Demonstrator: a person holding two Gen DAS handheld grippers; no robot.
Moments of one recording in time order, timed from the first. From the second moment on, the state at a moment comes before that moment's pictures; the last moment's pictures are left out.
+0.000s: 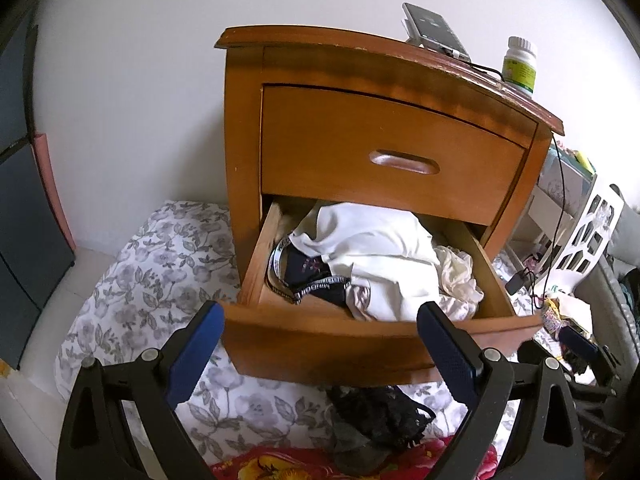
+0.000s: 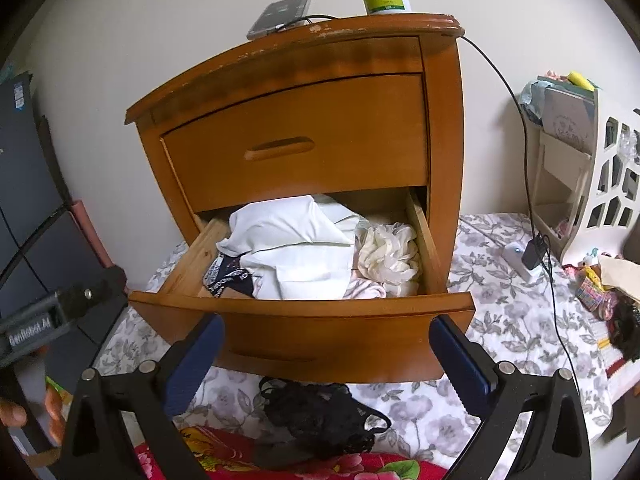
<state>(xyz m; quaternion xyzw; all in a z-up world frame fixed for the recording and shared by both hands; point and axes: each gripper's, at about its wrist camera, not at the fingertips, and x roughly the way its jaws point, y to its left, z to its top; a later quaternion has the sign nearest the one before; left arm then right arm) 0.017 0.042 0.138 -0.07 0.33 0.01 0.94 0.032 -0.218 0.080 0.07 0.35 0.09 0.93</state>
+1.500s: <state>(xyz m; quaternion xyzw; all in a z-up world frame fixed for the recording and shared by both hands) 0.207 -0.030 0.045 0.17 0.56 -0.07 0.81 0.077 -0.233 0.043 0.08 0.39 0.08 0.92</state>
